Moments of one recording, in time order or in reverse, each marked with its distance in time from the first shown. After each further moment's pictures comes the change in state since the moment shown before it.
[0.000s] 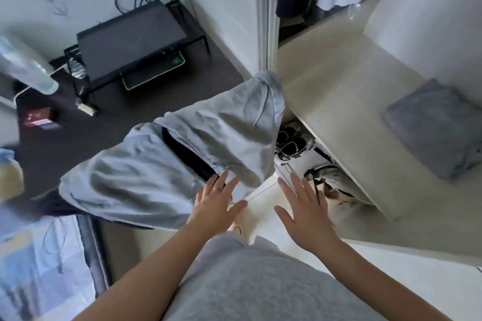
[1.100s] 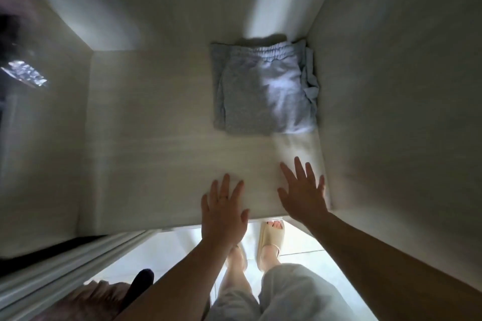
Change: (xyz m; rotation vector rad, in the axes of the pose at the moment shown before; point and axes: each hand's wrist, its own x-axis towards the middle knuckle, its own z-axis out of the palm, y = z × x) left_hand 0.357 0.259 0.092 0.583 -0.339 0.801; right_hand 0.136 0.250 -0.030 0.326 0.142 1.162
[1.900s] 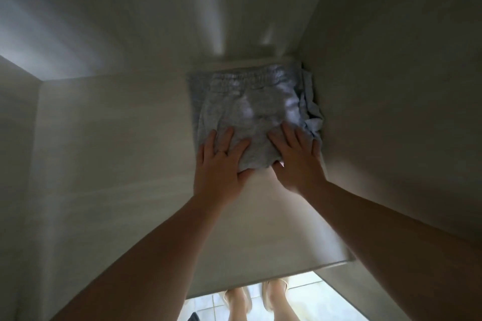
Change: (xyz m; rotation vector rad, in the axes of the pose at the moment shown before) left_hand 0.173 0.007 -0.076 -0.015 0.374 0.288; right_hand 0.142 -0.010 -0.053 0.009 0.257 -0.134
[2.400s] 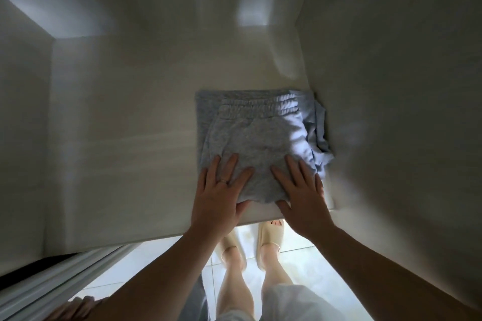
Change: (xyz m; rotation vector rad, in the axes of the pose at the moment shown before) left_hand -0.146 0.025 0.012 0.057 -0.080 0.070; right_hand -0.163 0.008 0.049 0.126 -0.060 -0.063
